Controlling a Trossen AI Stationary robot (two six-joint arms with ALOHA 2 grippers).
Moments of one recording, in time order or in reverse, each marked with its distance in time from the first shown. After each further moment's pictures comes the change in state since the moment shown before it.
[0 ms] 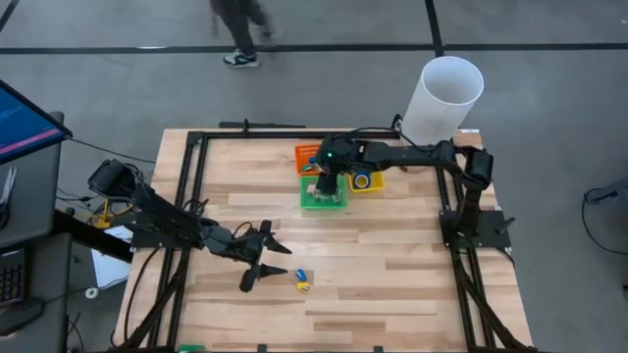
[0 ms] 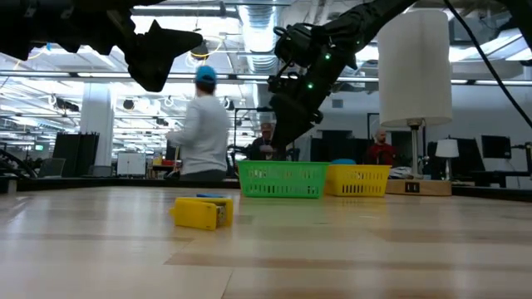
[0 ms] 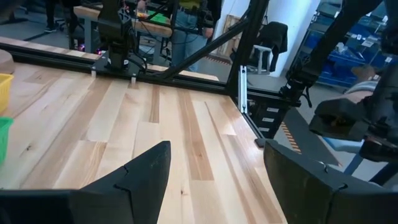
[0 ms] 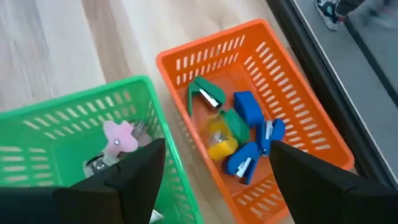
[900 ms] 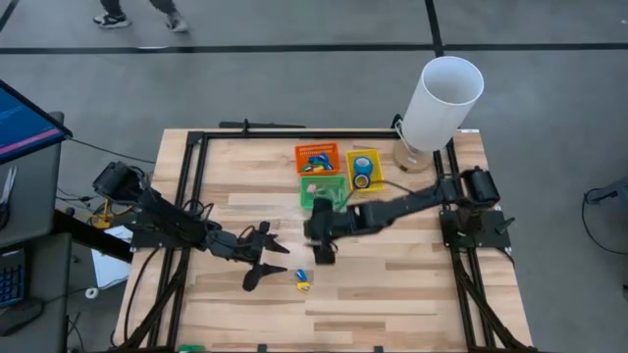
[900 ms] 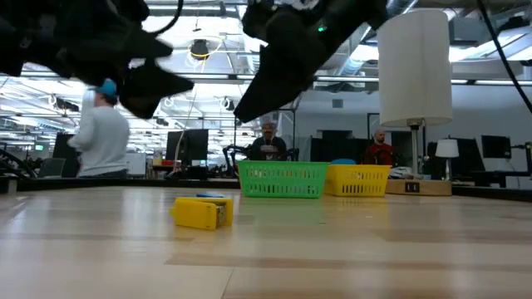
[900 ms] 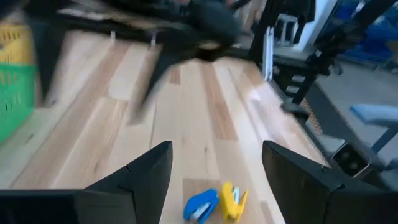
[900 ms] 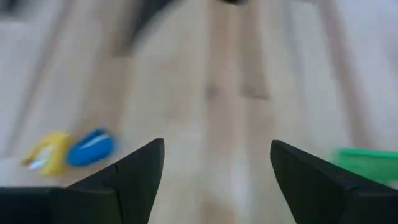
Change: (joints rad) left arm 0.003 0.062 -0.037 -0.034 -0.045 -0.033; right arm 0.477 -0.002 -0.056 0.166 -0.009 0.061
